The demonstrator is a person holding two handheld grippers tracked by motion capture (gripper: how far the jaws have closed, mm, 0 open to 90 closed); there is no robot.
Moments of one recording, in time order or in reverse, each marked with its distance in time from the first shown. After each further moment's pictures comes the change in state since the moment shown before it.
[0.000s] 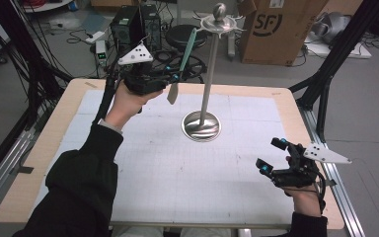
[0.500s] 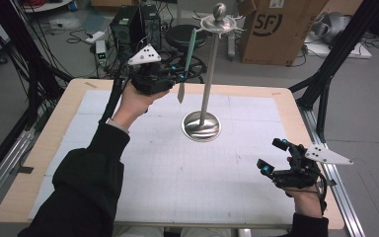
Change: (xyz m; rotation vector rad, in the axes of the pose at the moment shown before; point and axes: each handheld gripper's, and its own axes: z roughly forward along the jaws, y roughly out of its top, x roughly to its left) left arm -0.005 0.000 0.014 0.011 0.016 0.004; right arm 0.001 0.000 -0.003 -0.001 -0.004 0.000
